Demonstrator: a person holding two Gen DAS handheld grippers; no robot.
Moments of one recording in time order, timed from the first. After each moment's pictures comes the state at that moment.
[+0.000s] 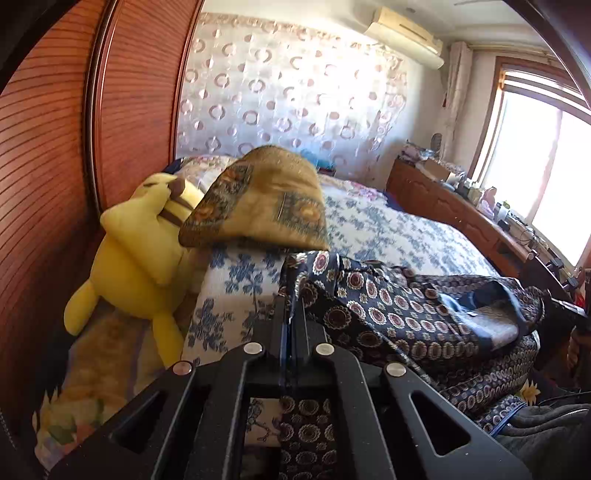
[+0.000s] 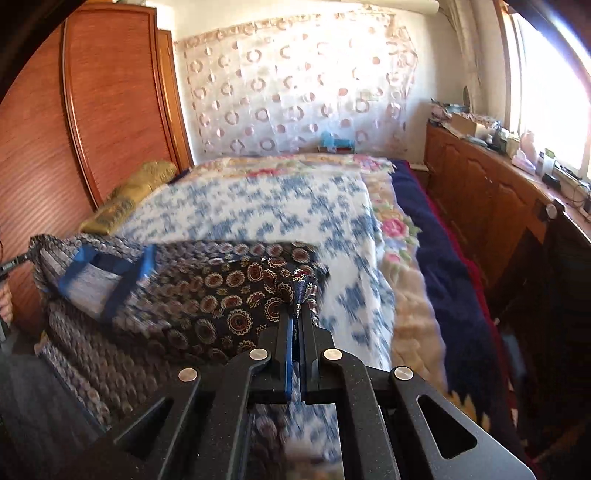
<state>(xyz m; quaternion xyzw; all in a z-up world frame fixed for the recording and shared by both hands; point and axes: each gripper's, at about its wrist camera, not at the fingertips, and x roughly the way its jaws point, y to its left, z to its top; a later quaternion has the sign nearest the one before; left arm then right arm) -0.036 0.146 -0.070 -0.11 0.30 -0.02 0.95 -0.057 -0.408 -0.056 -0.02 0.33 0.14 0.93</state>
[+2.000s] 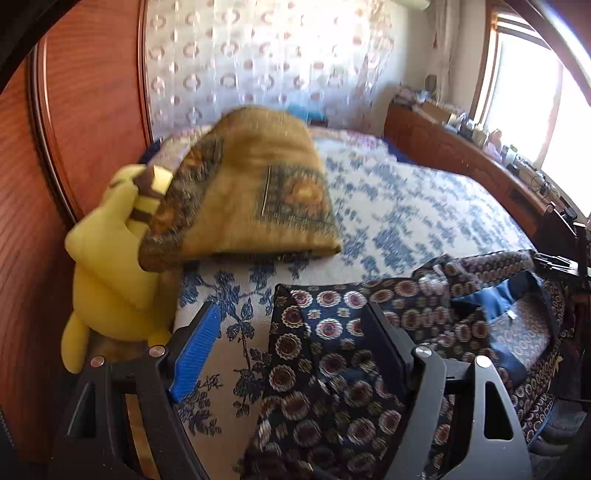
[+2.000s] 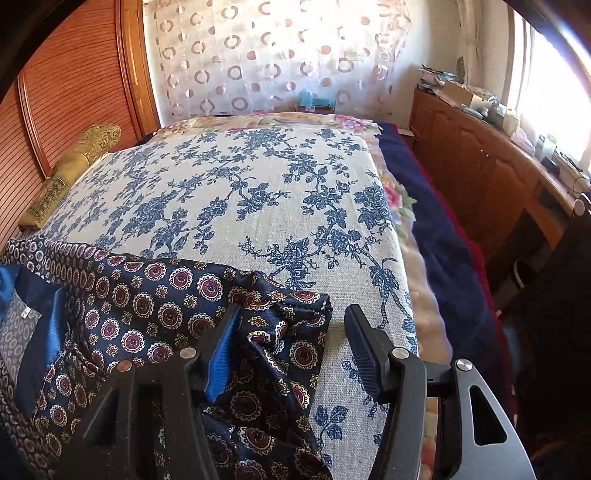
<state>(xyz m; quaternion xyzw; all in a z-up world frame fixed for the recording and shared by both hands) 0.067 0.135 -0.086 -0.04 0.40 -0.04 0.92 0.072 -0.362 -0.101 -0.04 0.40 0.10 0.91</state>
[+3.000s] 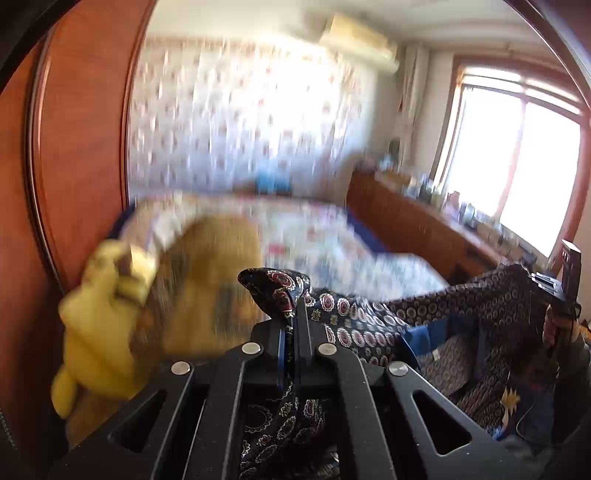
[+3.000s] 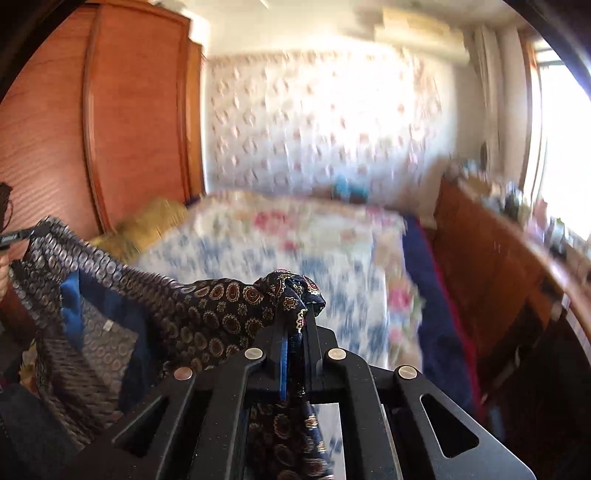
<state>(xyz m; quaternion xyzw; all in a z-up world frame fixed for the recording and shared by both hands) 0.020 0.114 0.055 -0.07 0.24 -0.09 0.96 0.006 -0.355 0.054 -0.08 0.23 0.18 0.95</state>
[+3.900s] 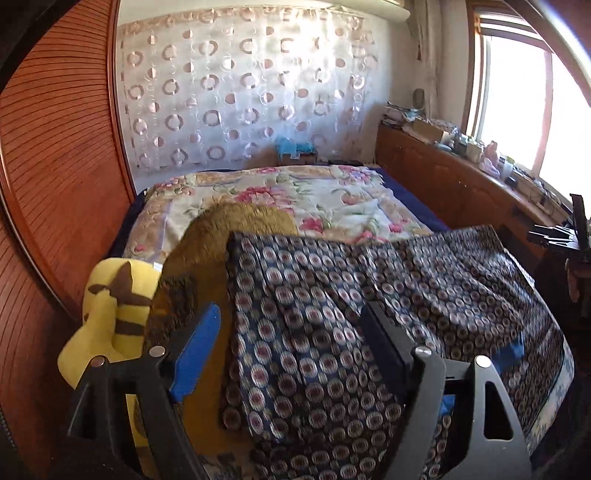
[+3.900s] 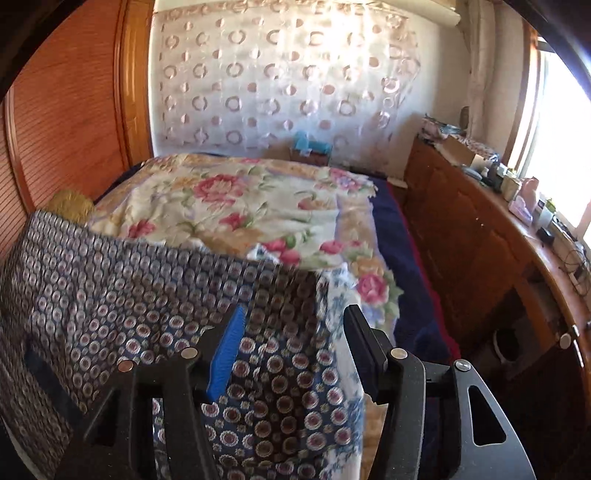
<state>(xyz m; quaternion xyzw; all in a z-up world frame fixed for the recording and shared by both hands) 0.178 0.117 -0.009 0.00 0.33 -0.05 0.94 0.234 -0.332 0.007 -0.10 0.35 0.09 0.93</state>
